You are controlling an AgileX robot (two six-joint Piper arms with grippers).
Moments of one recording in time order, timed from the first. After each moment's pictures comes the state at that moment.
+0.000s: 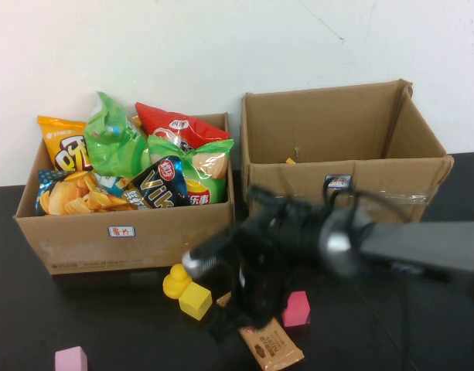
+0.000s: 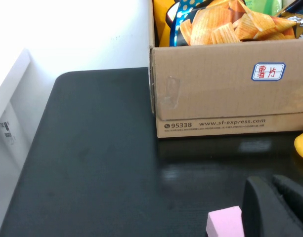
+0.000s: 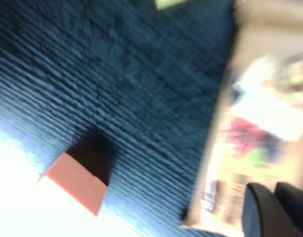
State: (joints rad) right arm 0.83 2.19 -1.53 -0.05 0.80 0.17; left arm 0.12 -0.01 0.02 -0.23 0.38 0.22
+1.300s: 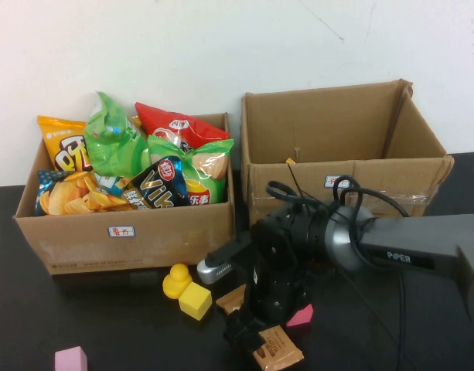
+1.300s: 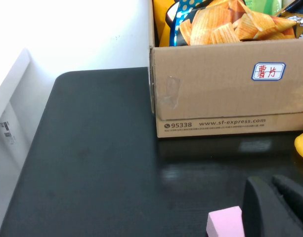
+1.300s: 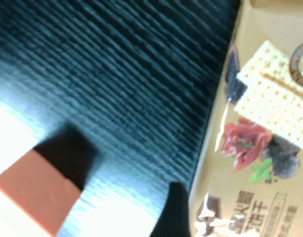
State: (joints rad) right arm 0.77 2.26 -1.53 0.08 0.79 -0.02; left arm 0.12 -0.01 0.02 -0.23 0.38 0.22
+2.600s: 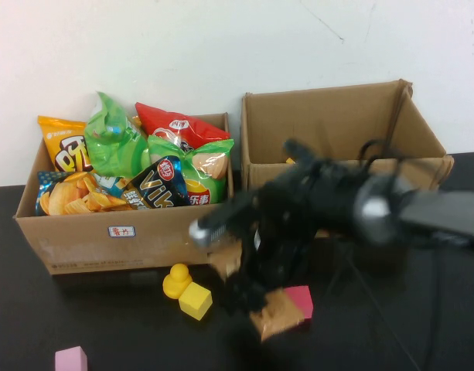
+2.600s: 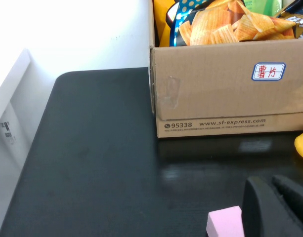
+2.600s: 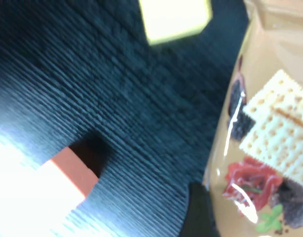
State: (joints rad) right arm 0.76 2.11 -1.55 0.04 0.82 -0.05; left arm 0.12 -0.01 0.02 -0.23 0.38 0.22
